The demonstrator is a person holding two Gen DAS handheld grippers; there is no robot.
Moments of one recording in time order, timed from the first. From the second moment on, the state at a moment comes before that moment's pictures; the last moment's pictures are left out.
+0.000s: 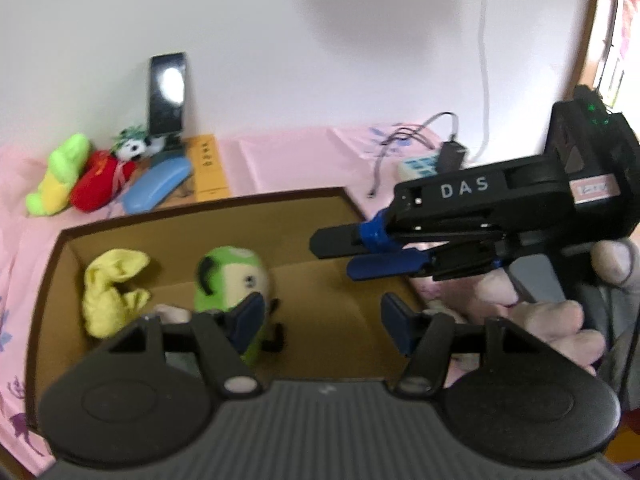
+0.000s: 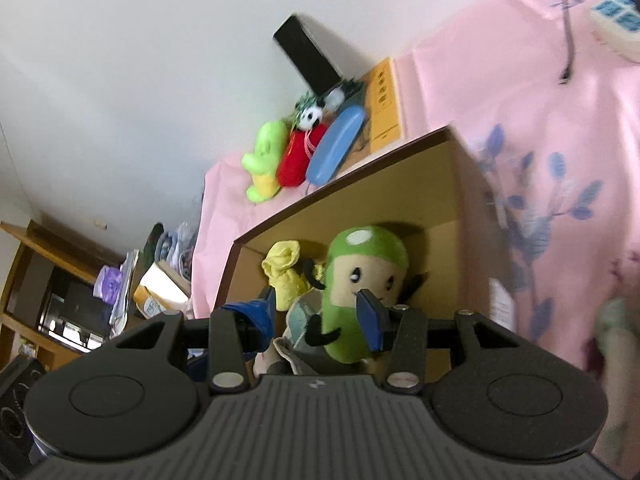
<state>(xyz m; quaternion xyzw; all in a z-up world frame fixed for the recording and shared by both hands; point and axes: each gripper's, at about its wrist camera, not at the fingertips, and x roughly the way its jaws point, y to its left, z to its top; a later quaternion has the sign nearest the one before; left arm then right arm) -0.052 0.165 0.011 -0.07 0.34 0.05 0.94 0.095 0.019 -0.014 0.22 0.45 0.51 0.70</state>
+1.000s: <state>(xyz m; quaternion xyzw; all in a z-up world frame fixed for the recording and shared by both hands) 0.032 -0.053 -0.021 -0.01 0.38 -0.09 0.92 0.145 -0.239 -0.071 0.31 0.44 0.37 0.76</state>
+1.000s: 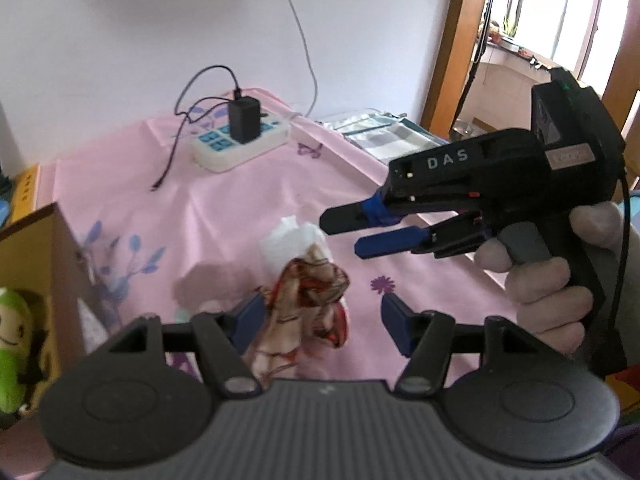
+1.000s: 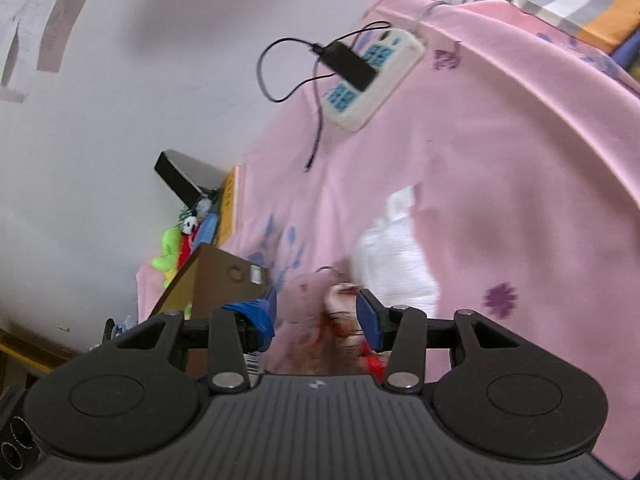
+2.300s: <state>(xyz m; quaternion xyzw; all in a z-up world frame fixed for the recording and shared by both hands) 0.024 -0.051 -0.013 -0.06 0.35 -0.12 0.93 0.137 -0.215 -0.071 0.28 0.47 0.47 0.69</state>
